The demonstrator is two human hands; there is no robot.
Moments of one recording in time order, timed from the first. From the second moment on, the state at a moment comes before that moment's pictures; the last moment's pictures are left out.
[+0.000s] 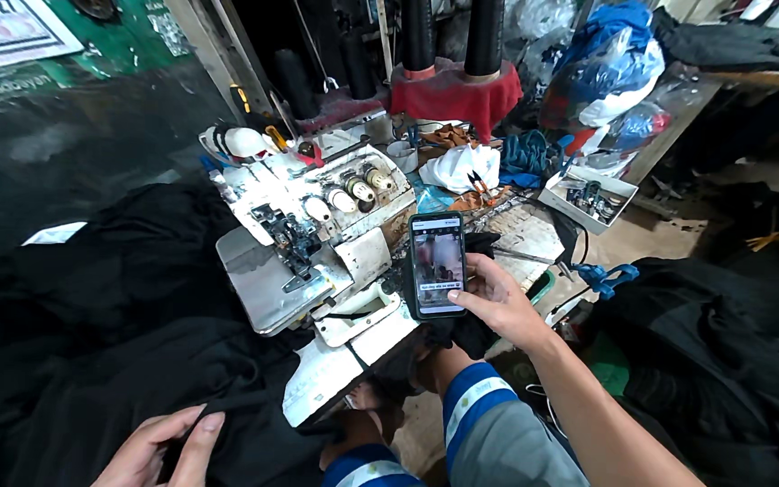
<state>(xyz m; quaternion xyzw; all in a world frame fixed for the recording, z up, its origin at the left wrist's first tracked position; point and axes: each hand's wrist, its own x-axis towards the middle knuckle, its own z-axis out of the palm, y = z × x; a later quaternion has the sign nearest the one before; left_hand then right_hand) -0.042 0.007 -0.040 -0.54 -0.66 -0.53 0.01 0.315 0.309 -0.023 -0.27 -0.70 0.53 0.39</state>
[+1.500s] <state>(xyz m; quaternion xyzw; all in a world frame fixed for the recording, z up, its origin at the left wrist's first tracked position) -0.040 0.007 -0.038 -0.53 -0.66 -0.53 0.02 0.314 0.308 -0.021 -0.28 -0.70 0.53 0.39</state>
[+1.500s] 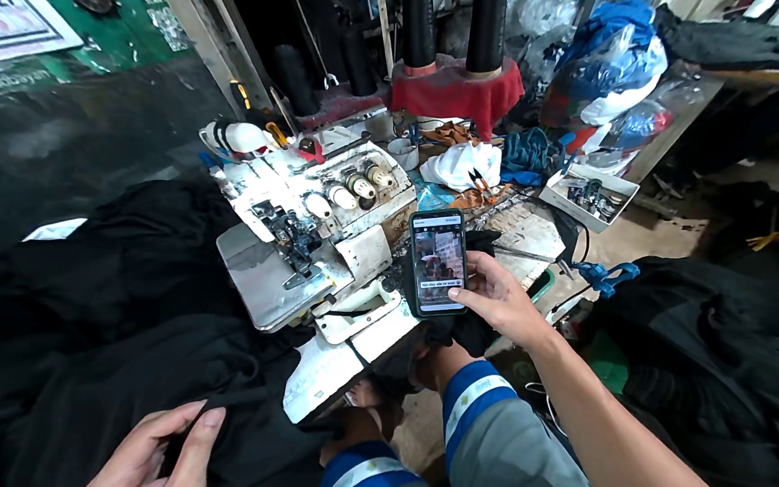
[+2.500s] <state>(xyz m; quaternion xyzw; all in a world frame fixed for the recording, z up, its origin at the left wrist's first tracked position) -0.042 0.007 -0.038 -0.53 -0.66 -0.53 0.01 0.316 0.312 -0.025 -0.27 -0.71 0.53 0.39</state>
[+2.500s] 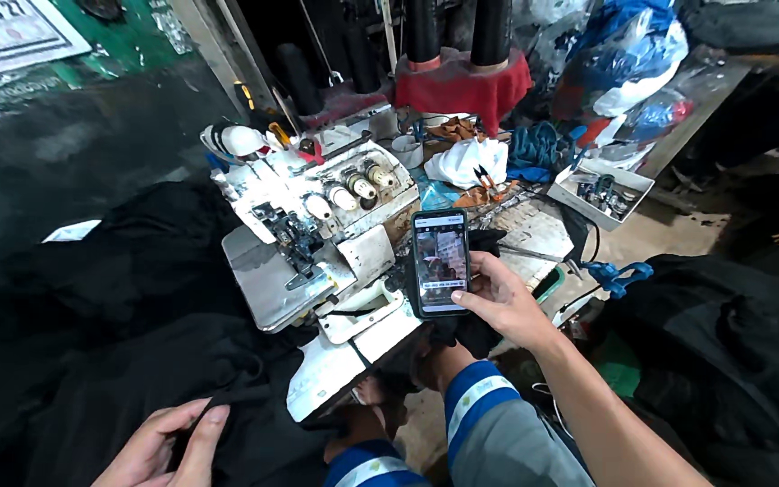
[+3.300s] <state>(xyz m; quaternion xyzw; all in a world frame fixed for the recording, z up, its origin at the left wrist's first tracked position) -0.054 -0.027 0.047 -0.56 -0.60 -0.57 -0.07 0.326 0.285 0.008 -0.22 -0.75 0.37 0.50</state>
